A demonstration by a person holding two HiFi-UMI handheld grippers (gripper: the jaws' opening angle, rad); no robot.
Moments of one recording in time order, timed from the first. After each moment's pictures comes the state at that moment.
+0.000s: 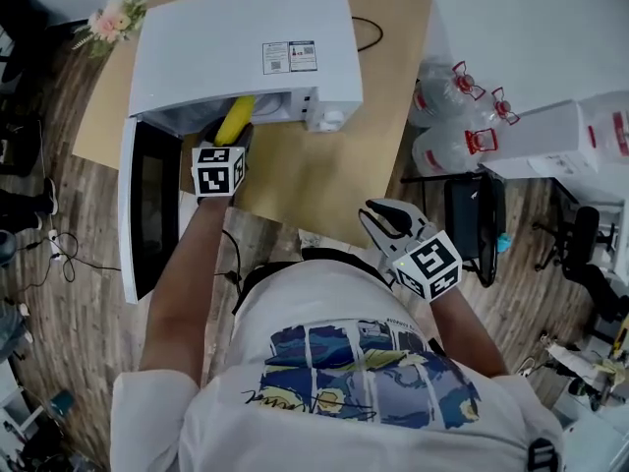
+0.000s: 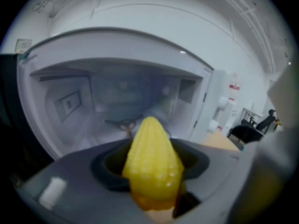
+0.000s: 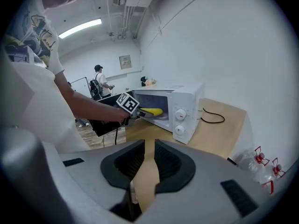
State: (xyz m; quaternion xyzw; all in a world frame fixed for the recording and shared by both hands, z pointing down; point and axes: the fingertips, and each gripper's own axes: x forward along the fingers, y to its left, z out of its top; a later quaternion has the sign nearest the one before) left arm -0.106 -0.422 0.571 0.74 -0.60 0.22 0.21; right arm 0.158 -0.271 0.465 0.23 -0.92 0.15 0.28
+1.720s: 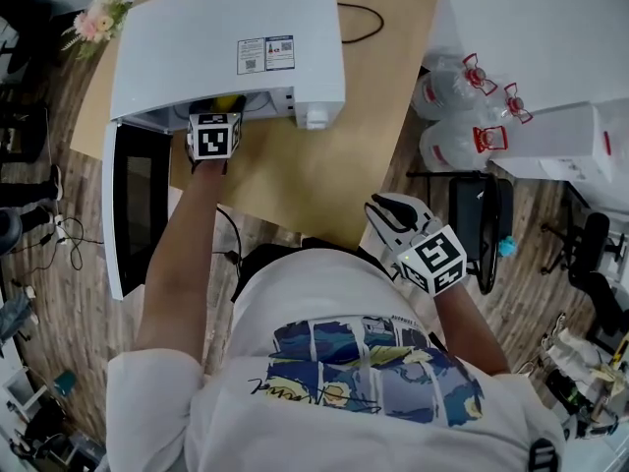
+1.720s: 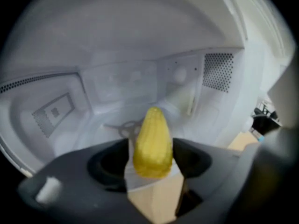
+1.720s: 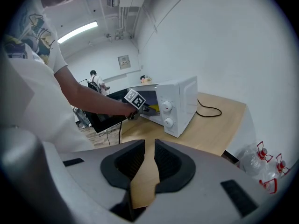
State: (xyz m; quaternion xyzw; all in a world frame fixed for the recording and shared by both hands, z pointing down) left arm -0.114 -0.487 0.599 0.70 -0.63 0.28 0.19; right arm 0.204 -0.301 0.489 0.22 -0.92 0.17 0.28
